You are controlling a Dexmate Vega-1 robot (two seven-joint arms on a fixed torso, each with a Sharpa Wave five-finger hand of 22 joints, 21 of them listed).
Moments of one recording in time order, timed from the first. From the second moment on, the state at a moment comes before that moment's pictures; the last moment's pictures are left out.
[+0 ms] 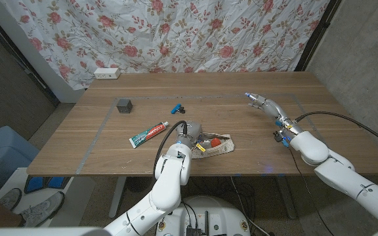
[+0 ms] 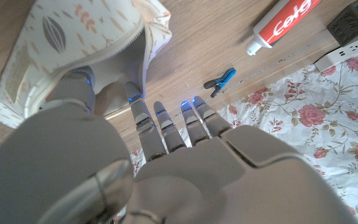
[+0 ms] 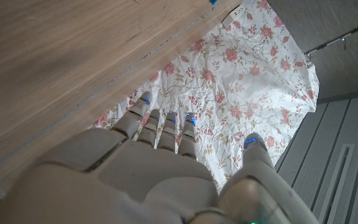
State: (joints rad) left arm 1.12 0.42 0.79 -2.11 1.56 0.67 -0.47; left_hand 0.75 -0.15 0.37 -0.14 0.17 0.84 -0.14 0.18 0.18 0.40 -0.19 0.18 0.17 0.24 -0.04 0.17 0.17 0.20 -0.04 0.18 0.16; right arm -1.12 -0.83 -0.33 -1.62 0.16 0.44 -0.09; right_hand 0.16 0.05 0.37 -0.15 0.20 0.26 -0.09 0.19 0.17 0.17 -0.01 0.18 0.19 0.08 0.01 0.21 0.24 0.29 0.02 0.18 0.16
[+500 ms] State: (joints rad) left arm 1.12 0.43 0.79 -2.12 1.54 0.67 -0.48; left_hand 0.74 -0.15 0.36 -0.14 0.17 0.83 -0.14 0.18 0.18 0.39 -0.19 0.18 0.17 0.23 -0.04 0.17 0.17 0.18 -0.03 0.18 0.16; right arm -1.19 -0.90 -0.30 -1.73 0.05 0.36 -0.15; right_hand 0.21 0.03 0.38 -0.18 0.19 0.27 -0.11 0.20 0.18 0.15 -0.02 0.18 0.19 0.07 0.01 0.21 0.23 0.28 0.03 0.18 0.16
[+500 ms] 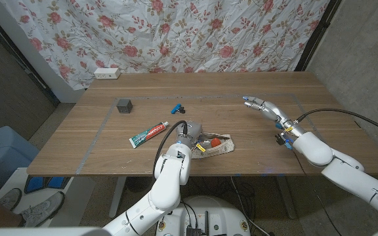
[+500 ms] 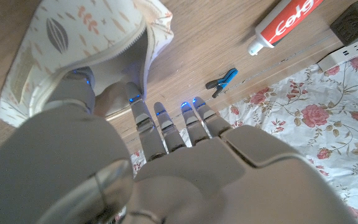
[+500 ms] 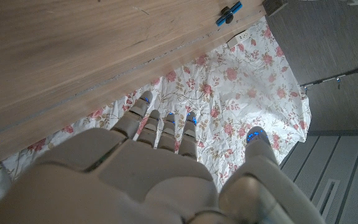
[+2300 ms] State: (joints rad) left arm 1.13 0.46 0.82 -2.09 1.32 0.78 -0.25; left_hand 0.67 -0.14 0.32 -0.14 0.17 0.79 -0.13 0.18 0.18 0.31 -0.13 0.18 0.17 0.18 -0.04 0.17 0.17 0.14 -0.01 0.18 0.16; right arm -1.27 -1.05 -0.28 -2.01 -0.29 0.07 -0.20; right_hand 0.53 -0.08 0.44 -0.19 0.18 0.46 -0.10 0.29 0.20 0.14 -0.02 0.19 0.19 0.08 0.01 0.21 0.21 0.28 0.03 0.19 0.16
